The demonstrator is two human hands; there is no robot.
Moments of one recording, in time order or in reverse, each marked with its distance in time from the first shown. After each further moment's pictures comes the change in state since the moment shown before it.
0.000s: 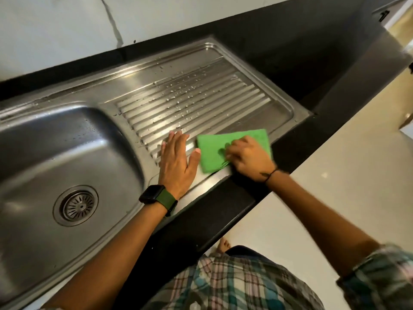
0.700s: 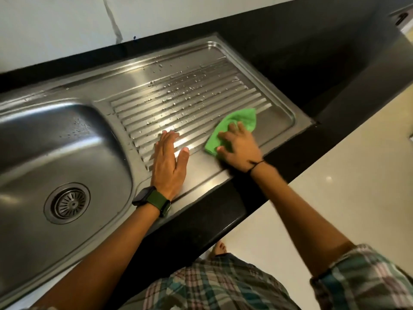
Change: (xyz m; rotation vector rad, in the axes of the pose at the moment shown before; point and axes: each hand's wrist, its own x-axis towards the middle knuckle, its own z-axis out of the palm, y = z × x) left_hand 0.011 0.010 0.008 -0.212 0.110 -0.139; right_hand 0.038 0.011 -0.001 0.095 -0.075 0.237
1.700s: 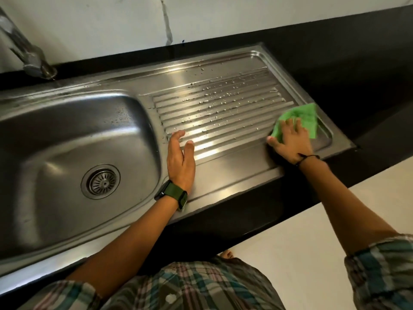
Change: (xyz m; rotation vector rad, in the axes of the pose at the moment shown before) left_hand 0.000 0.003 -0.014 -0.295 0.336 -0.250; right_hand 0.048 0.063 -0.019 -0.110 -0.003 0.115
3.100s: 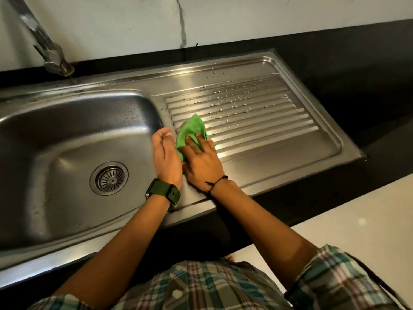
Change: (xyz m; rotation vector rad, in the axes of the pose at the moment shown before) left_hand 0.026 -0.006 -0.030 -0.254 0.270 -0.060; right_hand -0.059 -0.201 0.063 0.050 0.068 -0.579
